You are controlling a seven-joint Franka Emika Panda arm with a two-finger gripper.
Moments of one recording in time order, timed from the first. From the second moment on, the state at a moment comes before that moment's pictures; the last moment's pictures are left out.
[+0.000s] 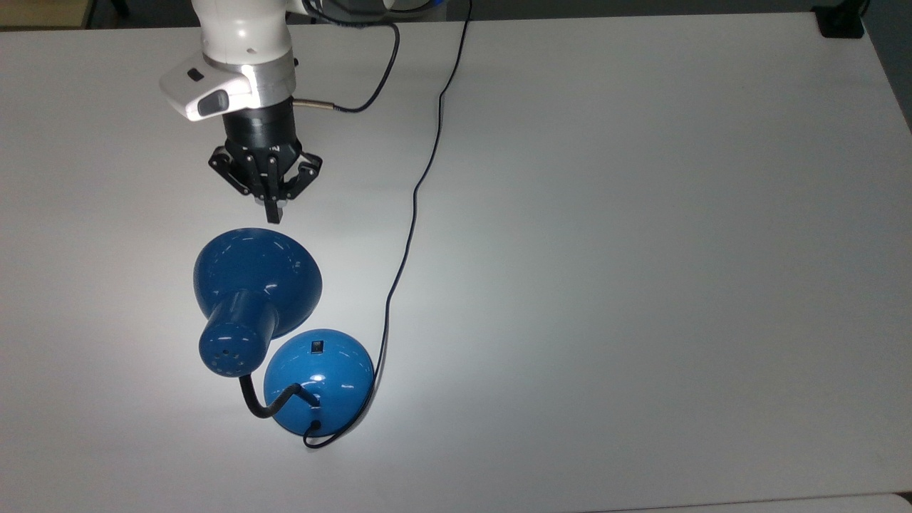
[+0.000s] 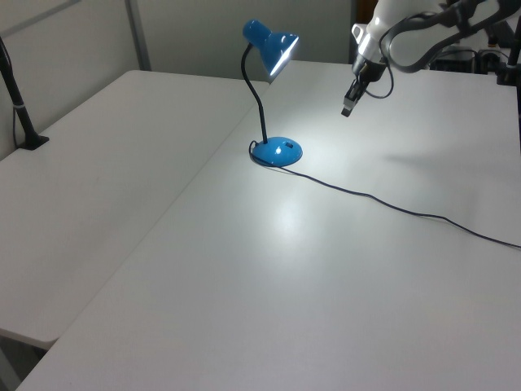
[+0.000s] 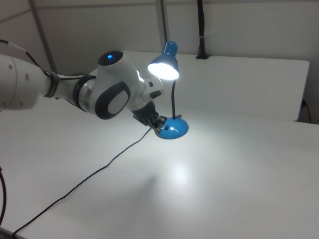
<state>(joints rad) 0.08 0.21 -0.25 -1.97 0.08 2.57 -0.17</state>
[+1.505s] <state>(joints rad) 0.10 0.61 -0.17 -1.64 0.18 2.74 -0.18</state>
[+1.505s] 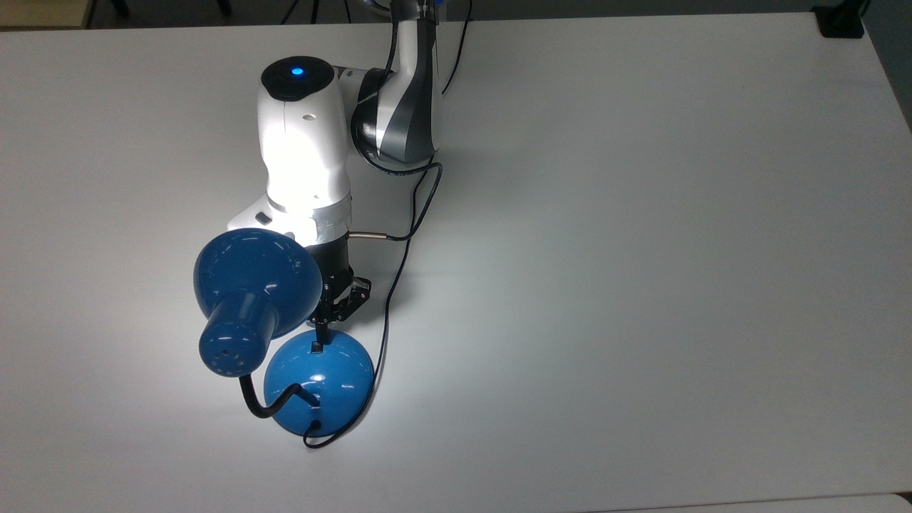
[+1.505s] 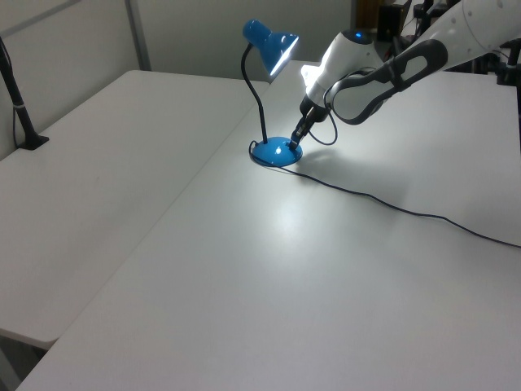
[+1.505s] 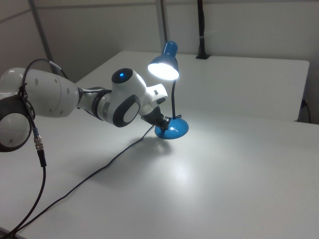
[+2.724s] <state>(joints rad) 0.10 0.59 -0.17 -1.67 0.18 2.73 -0.19</state>
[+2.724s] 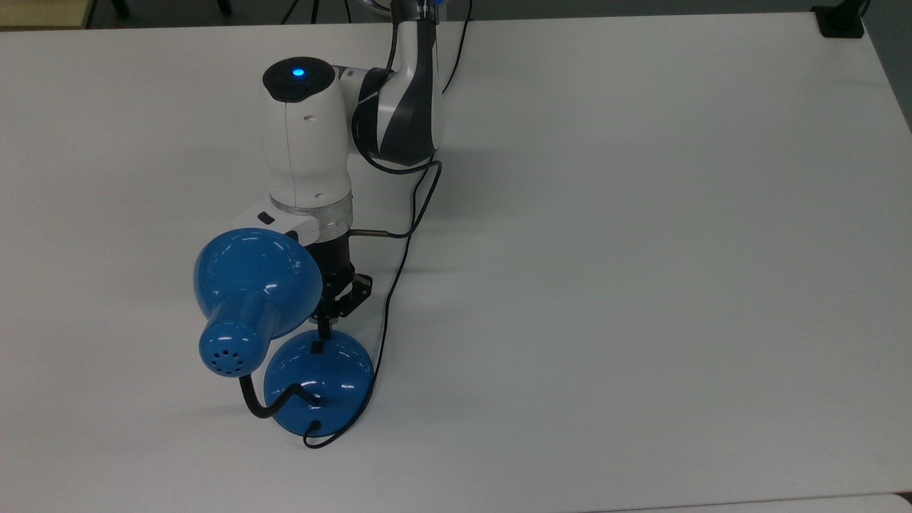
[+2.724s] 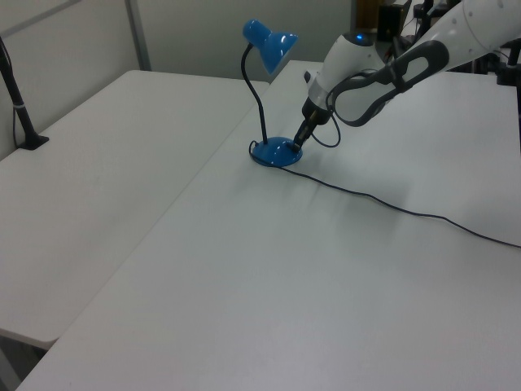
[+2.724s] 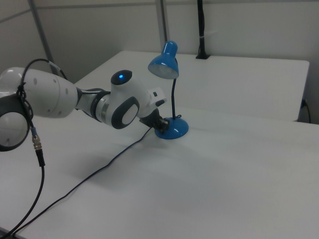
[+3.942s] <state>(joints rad) 0.07 -0.05 -0.17 -1.80 0.00 1.72 -0.05</state>
